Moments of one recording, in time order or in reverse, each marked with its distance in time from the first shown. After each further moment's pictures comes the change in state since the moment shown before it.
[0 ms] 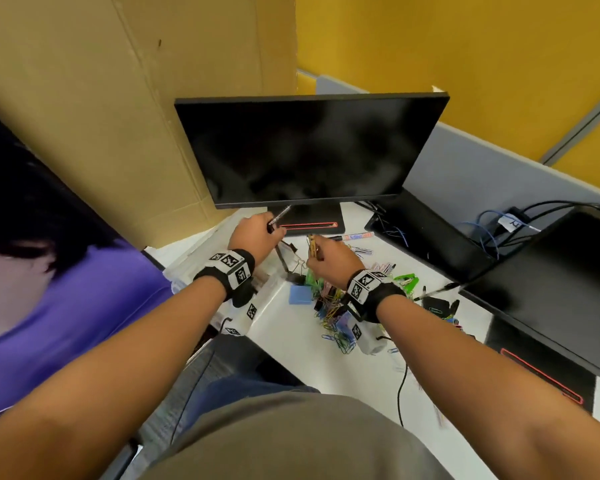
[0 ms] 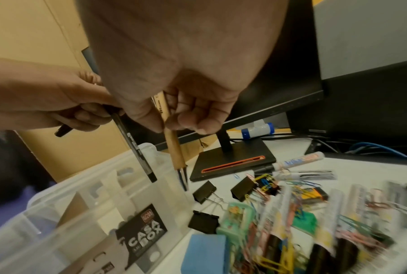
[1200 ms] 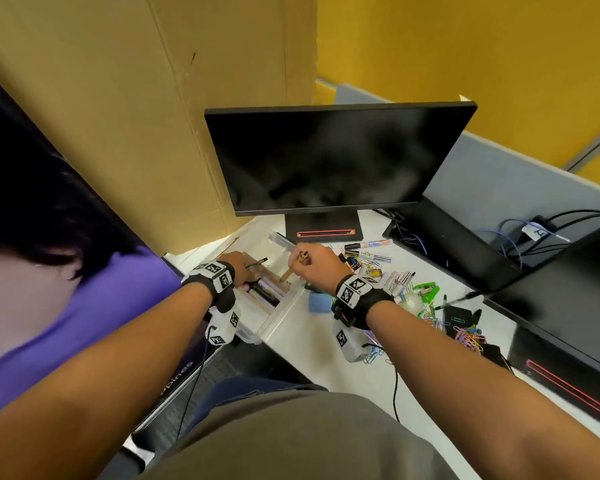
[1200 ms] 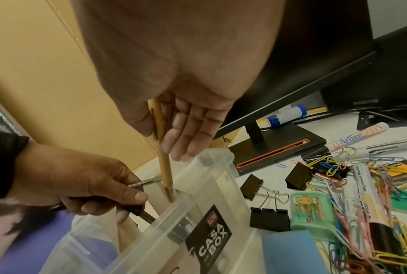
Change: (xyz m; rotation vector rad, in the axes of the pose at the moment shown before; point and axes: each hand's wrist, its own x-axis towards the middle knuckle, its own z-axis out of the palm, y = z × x) left_hand -0.003 -0.085 -0.030 0.290 -0.498 -0.258; right_hand 0.025 -0.054 0.034 0.305 -0.018 -0.099
